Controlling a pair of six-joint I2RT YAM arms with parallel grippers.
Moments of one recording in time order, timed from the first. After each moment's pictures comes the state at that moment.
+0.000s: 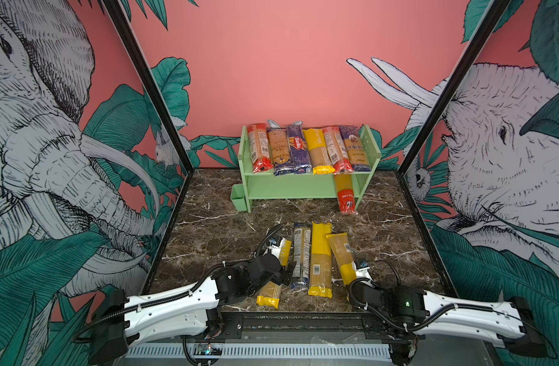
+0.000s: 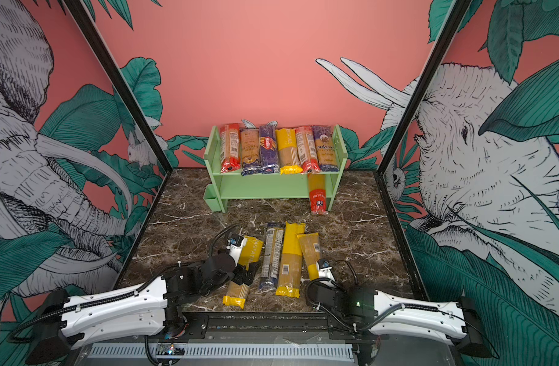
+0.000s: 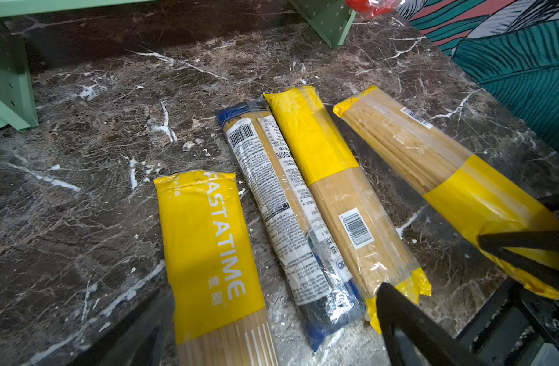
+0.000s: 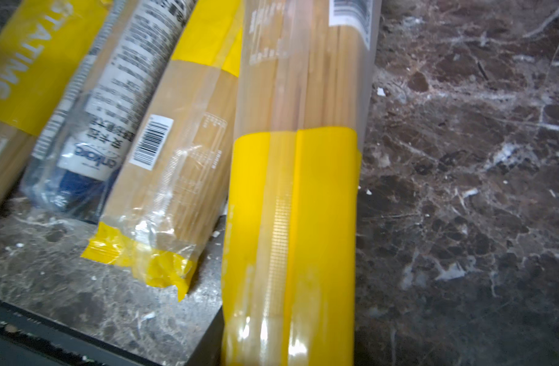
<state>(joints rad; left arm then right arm) -1.19 0.91 0.56 -0.30 -0.40 -0.53 1.35 0.64 0.41 -0.87 0.53 0.99</state>
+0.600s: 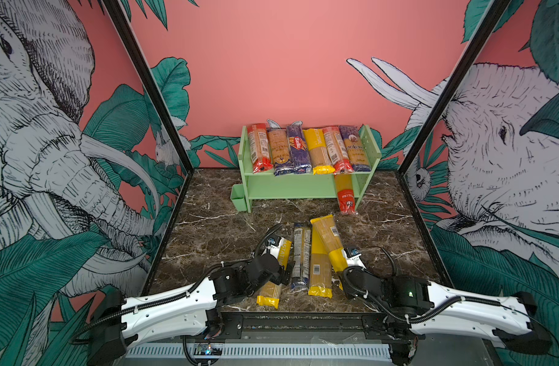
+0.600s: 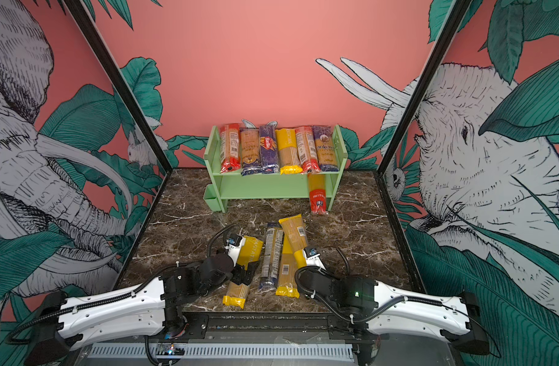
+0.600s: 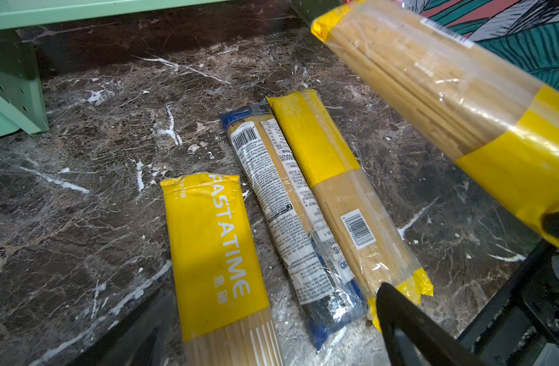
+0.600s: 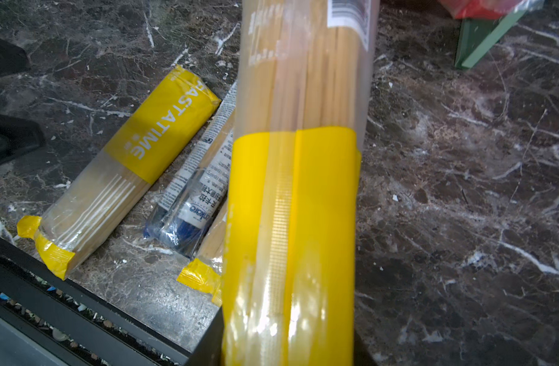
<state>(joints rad) -1.19 0.89 0.56 -0.32 -0.41 -0.51 1.31 0.80 0.69 -0.85 0.57 0.74</state>
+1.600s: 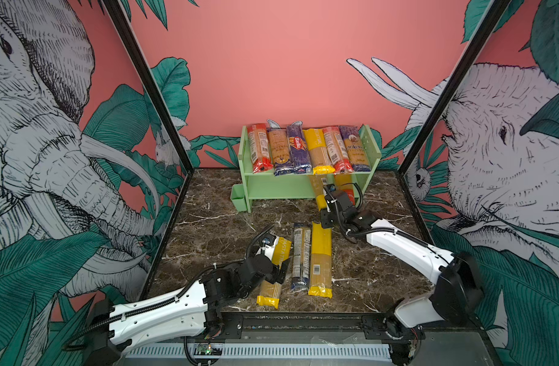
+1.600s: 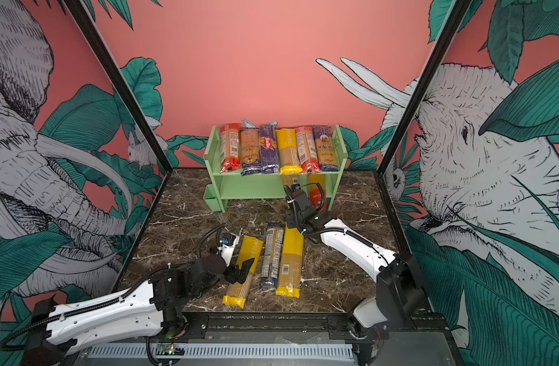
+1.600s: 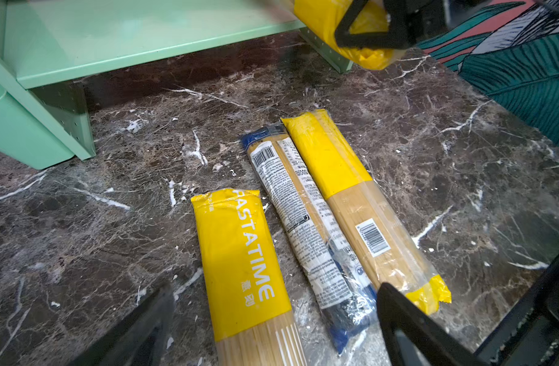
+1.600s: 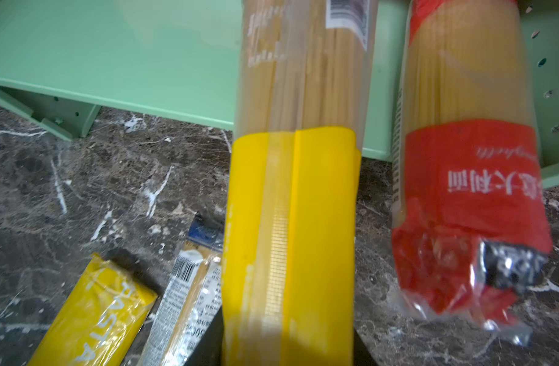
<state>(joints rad) -1.19 0.80 0.56 -0.37 -0.48 -0.44 0.65 1.50 1.14 -0.43 0.27 0.28</state>
